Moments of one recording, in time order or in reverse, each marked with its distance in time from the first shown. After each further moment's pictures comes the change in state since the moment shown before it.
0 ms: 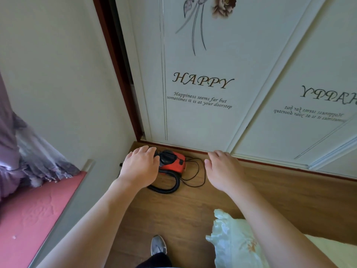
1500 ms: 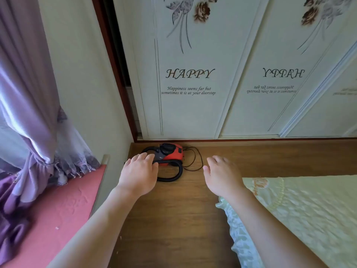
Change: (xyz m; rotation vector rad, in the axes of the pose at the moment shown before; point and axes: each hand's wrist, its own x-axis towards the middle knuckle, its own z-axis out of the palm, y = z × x) left_hand -0.196 -0.155 -0.026 0.036 0.012 0.220; right_hand -0.217 -0.199 0.032 -0.053 0.070 0.240
